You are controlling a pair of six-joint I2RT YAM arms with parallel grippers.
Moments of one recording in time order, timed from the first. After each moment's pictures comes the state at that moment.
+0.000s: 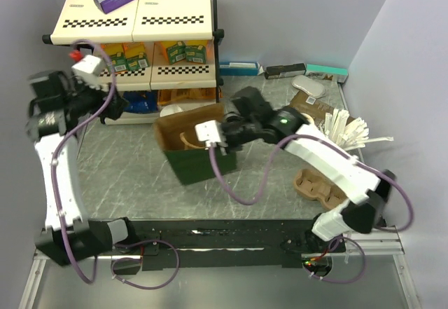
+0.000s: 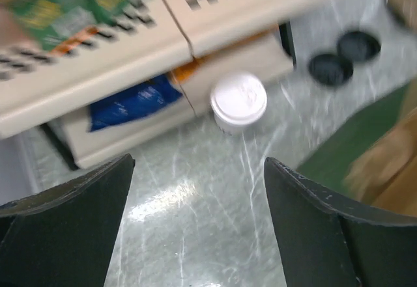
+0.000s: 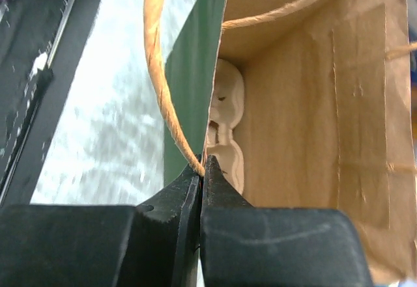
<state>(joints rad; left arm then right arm) 0.34 1.18 1.46 -0.74 0.71 0.29 0.85 1.50 1.61 -0.87 -0.57 -0.96</state>
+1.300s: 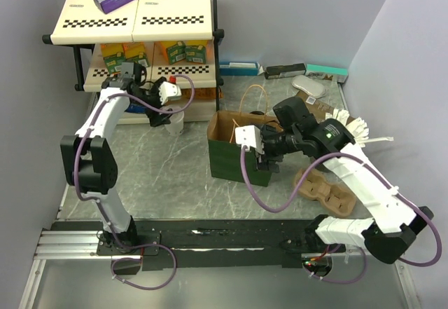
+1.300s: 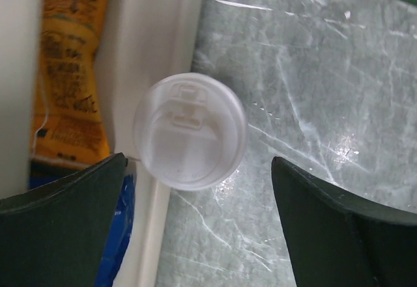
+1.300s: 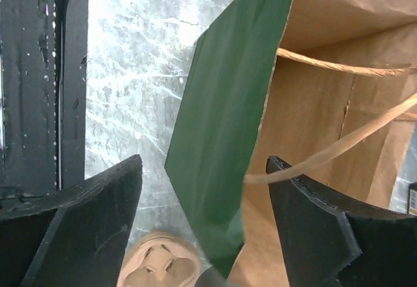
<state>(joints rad) -0.07 1.80 1.63 -0.88 0.66 1.16 0.67 1.19 1.43 -1.12 -0.45 -0.91</state>
